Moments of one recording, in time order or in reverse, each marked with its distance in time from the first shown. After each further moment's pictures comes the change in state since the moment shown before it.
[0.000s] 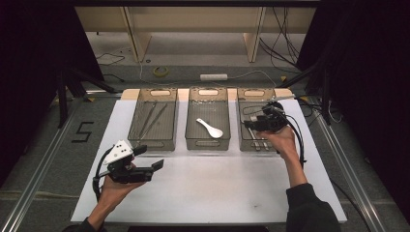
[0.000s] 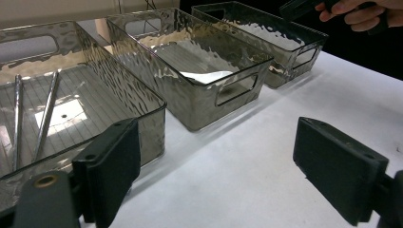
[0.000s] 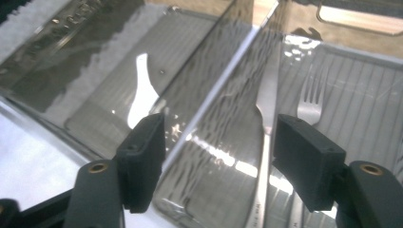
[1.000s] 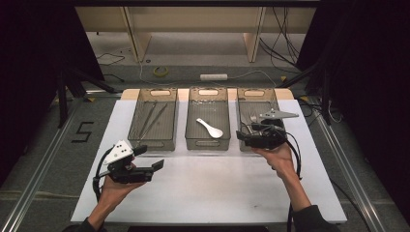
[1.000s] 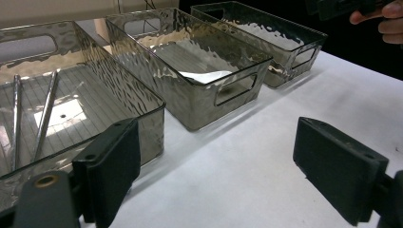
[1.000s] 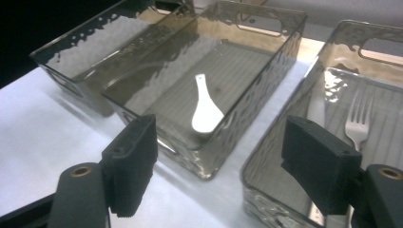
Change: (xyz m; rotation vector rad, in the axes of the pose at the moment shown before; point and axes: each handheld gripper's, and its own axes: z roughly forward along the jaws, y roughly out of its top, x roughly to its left) left arm 0.000 0.000 0.000 0.002 -0.002 -0.001; right arm 0.050 -0.034 -0.031 -0.170 0.074 -0.070
